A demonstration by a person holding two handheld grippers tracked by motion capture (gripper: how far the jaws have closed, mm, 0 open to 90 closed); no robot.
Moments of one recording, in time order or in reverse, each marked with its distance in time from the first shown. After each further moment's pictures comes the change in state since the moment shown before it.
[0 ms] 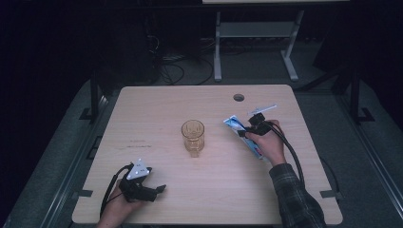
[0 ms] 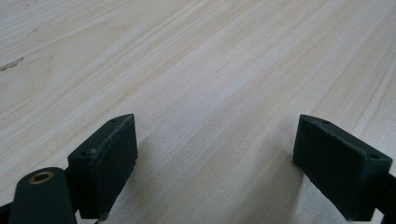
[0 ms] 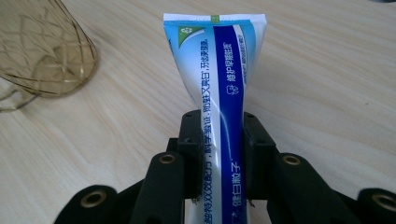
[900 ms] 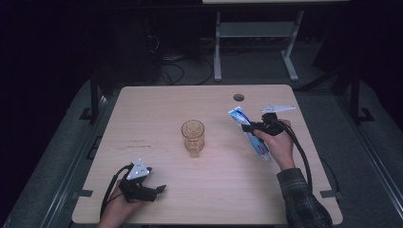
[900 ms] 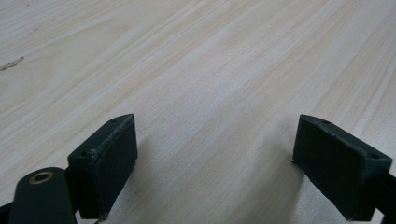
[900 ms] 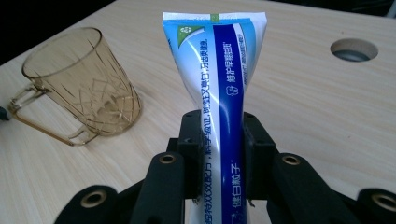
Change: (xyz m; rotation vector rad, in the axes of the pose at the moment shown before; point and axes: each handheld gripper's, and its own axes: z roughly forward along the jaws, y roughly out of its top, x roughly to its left) left arm 0.000 0.000 0.000 -0.001 0.002 -0.001; right arm 0.002 -0.006 -0.043 -0.225 0.078 0.031
